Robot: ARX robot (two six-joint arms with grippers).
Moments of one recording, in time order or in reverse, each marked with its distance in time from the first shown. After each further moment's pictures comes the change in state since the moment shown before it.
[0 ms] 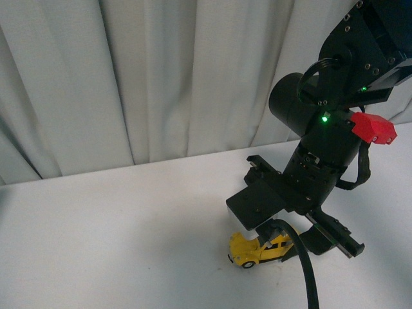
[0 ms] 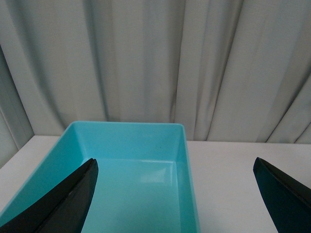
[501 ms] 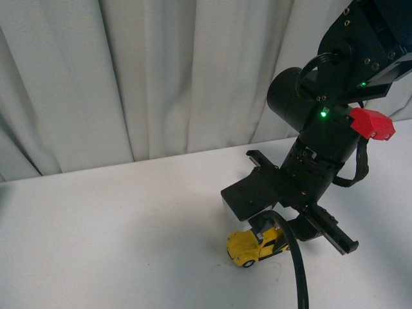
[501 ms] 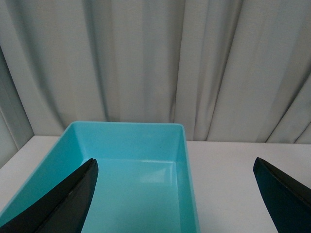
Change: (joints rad) left arm 0.000 0.000 0.000 0.000 0.000 0.000; right arm 0.006 0.000 0.001 0.012 -0.016 0.066
